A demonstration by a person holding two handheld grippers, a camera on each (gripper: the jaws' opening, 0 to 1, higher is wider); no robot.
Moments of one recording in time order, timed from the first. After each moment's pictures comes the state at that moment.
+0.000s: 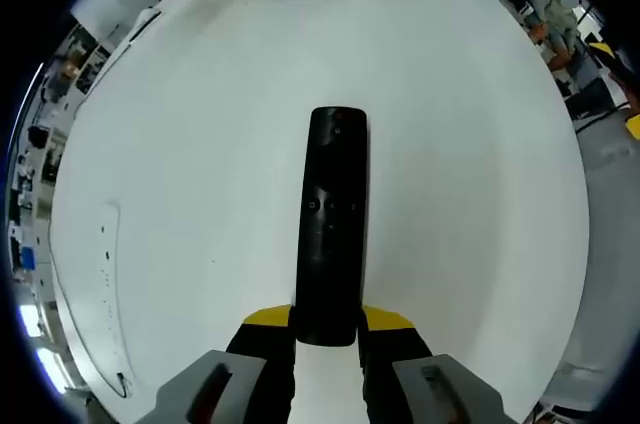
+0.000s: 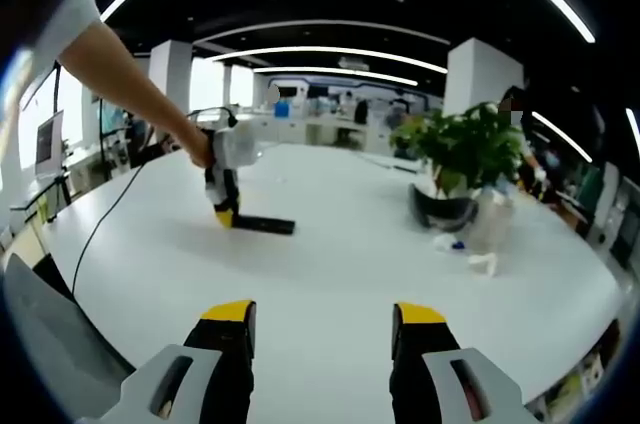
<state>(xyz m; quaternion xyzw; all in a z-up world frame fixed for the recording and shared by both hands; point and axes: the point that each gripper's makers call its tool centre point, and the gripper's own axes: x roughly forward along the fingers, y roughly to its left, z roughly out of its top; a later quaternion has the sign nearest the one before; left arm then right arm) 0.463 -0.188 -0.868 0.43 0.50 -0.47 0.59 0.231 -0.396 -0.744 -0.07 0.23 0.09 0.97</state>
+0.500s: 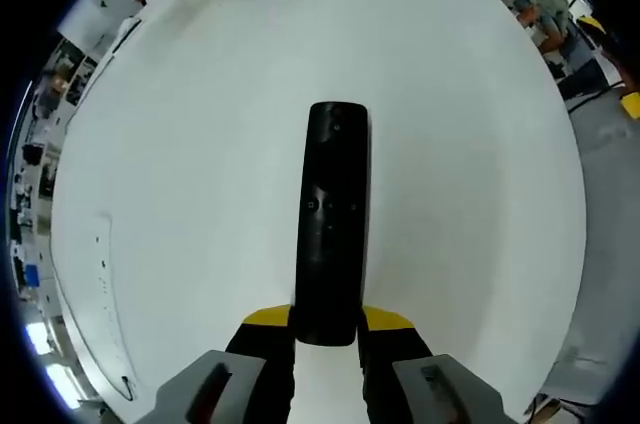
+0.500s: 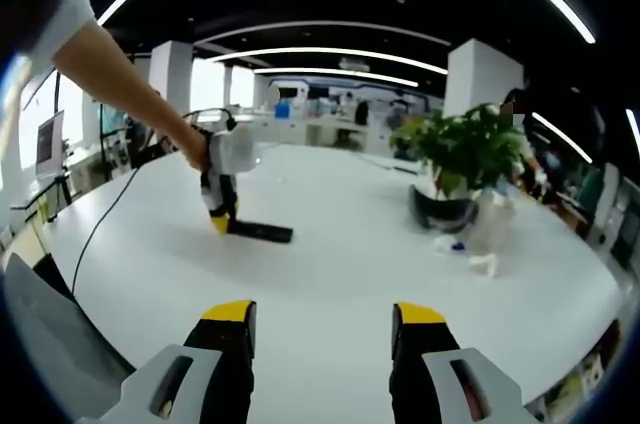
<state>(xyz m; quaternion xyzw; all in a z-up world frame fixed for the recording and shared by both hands) 0.442 -0.189 -0.869 0.45 0.50 -0.48 0.56 0.231 -0.396 -0.743 -0.07 0.23 0.09 0.97</state>
